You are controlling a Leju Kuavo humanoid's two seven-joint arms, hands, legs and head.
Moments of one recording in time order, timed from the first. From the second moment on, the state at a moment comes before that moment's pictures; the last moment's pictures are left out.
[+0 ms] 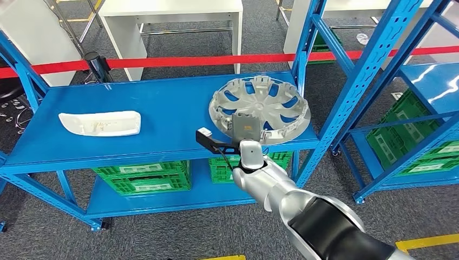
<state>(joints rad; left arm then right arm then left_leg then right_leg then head) -0.19 -0.26 0.69 -0.21 -1.06 -0.37 0.09 -0.79 0.17 0.71 -0.28 1.29 -0.52 0.17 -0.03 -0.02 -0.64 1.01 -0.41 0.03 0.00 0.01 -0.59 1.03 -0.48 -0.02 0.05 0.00</state>
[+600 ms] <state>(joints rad) -0.19 -0.27 0.69 -0.21 -1.07 -0.37 0.09 -0.91 0.11 0.74 -0.26 1.38 -0.41 0.21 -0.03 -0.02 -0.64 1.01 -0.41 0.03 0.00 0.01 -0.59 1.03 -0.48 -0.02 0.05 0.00</state>
